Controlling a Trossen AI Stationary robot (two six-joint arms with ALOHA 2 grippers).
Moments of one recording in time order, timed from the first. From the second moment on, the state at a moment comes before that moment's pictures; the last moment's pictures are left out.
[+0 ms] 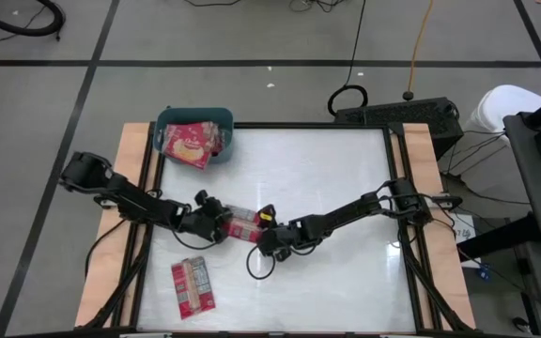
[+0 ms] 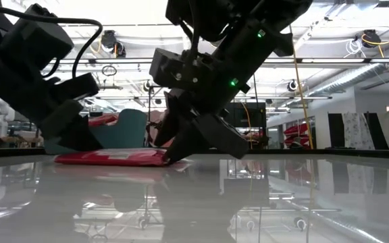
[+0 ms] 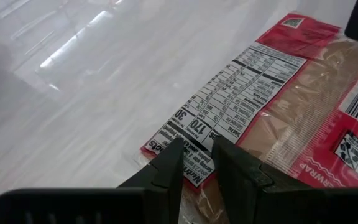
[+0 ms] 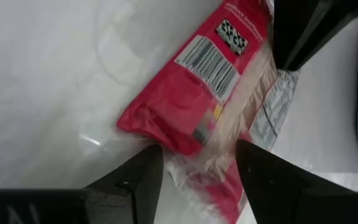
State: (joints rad) left arm -0.30 1.50 0.31 0.27 -0.55 -0.59; right arm 0.23 2.08 1.29 -0.10 0.39 -0.46
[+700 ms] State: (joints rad) left arm -0.30 1.46 0.31 0.34 -0.50 -0.44; right arm 0.25 2.08 1.29 -0.03 0.33 -0.50
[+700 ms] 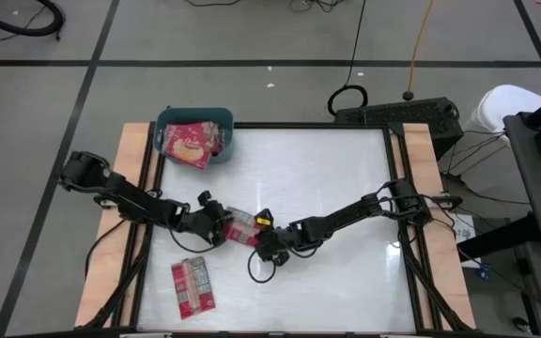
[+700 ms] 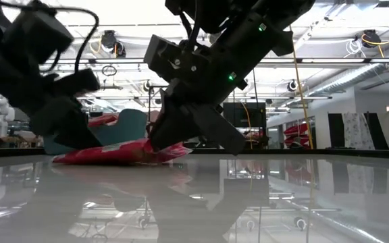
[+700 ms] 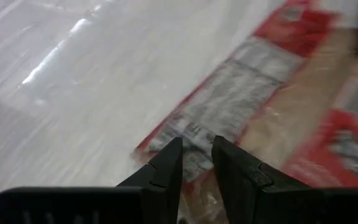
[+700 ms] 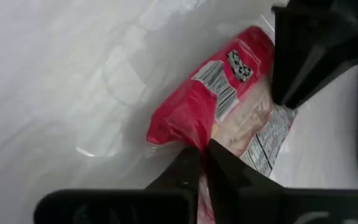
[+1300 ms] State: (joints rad) left arm -0.50 1.16 0.33 0.37 -0.49 -0.10; right arm 0.19 1.94 1.29 -0.06 0.08 -0.07
